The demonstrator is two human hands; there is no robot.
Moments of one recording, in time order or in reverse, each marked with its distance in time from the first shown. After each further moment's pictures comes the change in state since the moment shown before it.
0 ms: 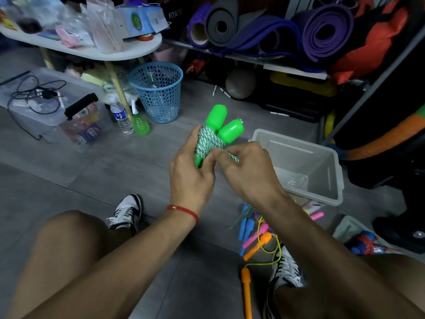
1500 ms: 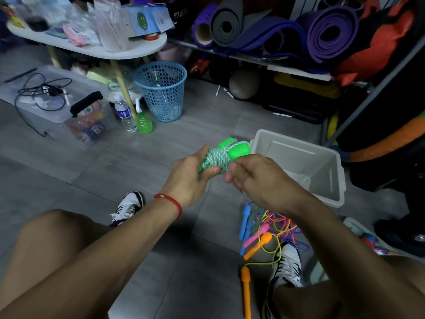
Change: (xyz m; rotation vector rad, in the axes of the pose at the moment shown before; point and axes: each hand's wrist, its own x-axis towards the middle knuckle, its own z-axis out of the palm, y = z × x) left_hand 0.009 -0.019 -0.019 0.252 -0.446 -0.082; right_hand -0.008 0.019 -0.026 -0.077 -0.372 -0.081
